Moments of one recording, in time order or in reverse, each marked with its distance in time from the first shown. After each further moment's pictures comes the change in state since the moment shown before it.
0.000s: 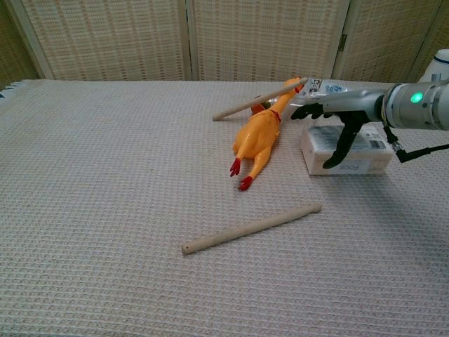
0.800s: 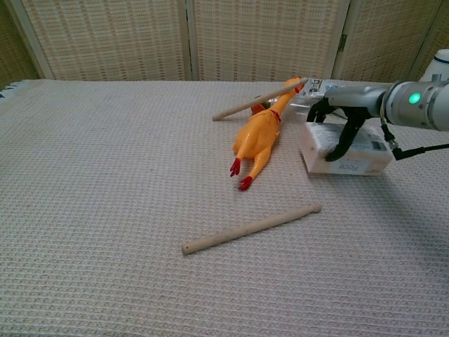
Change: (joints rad) left arm -0.001 -0.007 0.001 0.000 0.015 -0.003 0.008; right arm 0.019 -0.037 -0.048 0.023 0.073 0.150 -0.055
